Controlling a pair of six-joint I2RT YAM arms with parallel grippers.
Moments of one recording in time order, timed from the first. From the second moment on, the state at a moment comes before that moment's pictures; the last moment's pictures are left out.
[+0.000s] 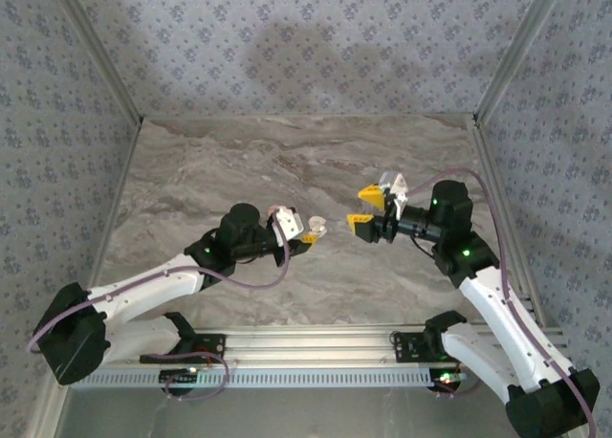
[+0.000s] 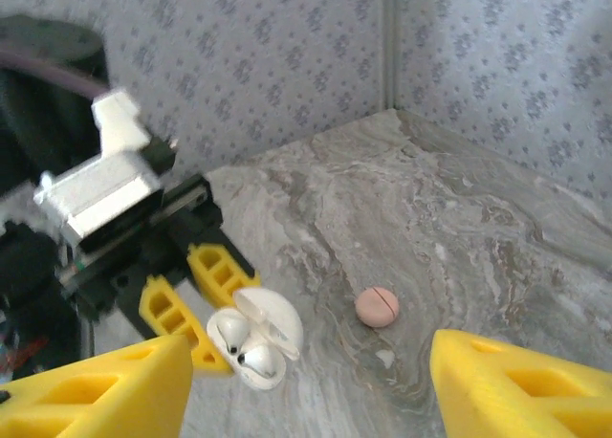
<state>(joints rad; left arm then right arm) -0.85 1.13 0.63 0.15 0.35 0.23 0.36 0.81 0.74 -0.17 -0.77 -0.12</state>
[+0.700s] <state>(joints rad) -0.88 1.11 0.68 -0.01 0.35 0.31 0.57 1.03 0.81 -0.40 -0.74 -0.65</state>
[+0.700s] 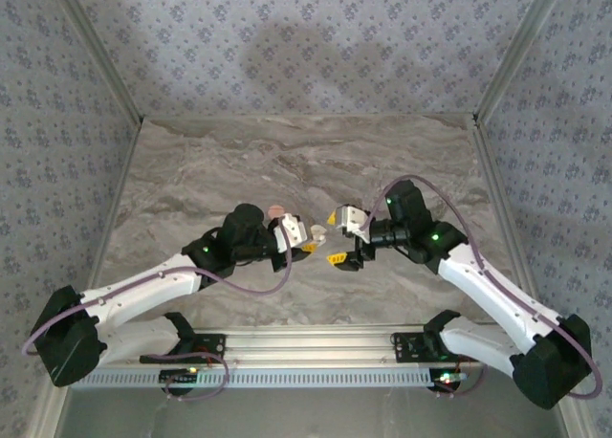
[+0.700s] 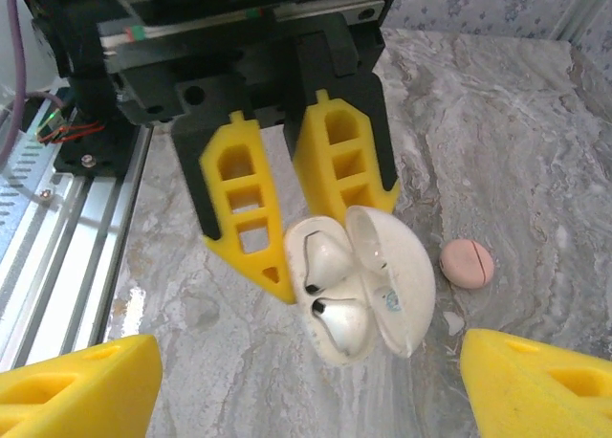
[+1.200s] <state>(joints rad) -0.90 1.11 0.69 -0.01 0.34 0.32 0.61 1.14 0.84 -0.40 -0.75 -0.69</state>
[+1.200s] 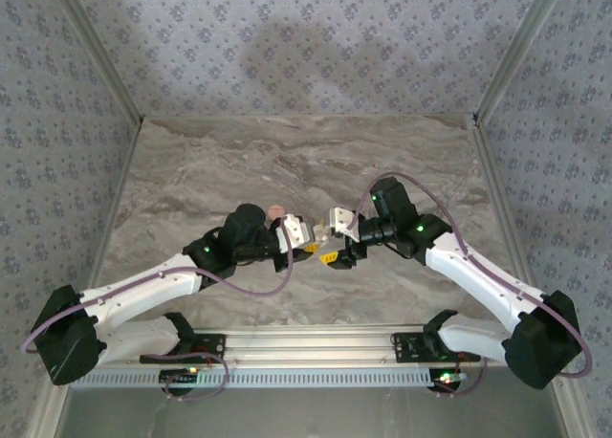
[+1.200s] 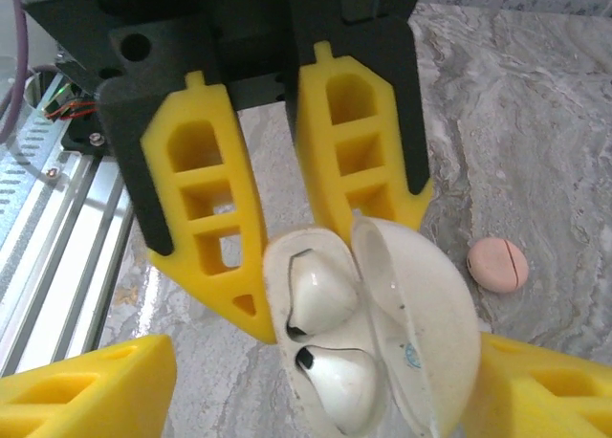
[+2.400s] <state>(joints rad) -0.91 1.12 0.69 0.00 0.31 0.31 0.51 1.07 0.80 -0.41 -0.83 -0.74</state>
